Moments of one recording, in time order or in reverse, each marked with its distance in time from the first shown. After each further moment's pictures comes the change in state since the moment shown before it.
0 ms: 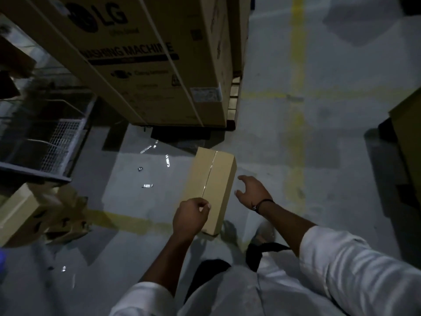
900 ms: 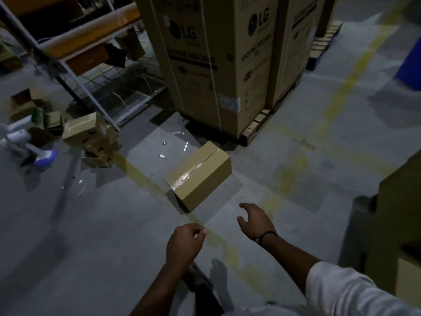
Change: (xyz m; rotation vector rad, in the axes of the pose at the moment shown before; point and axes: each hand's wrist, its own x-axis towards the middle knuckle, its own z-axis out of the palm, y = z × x) left_hand -0.367 0.231 0.227 -0.206 0.360 -0.310; right_hand -0.265 0.264 -0.129 -0.301 -0.091 -0.393
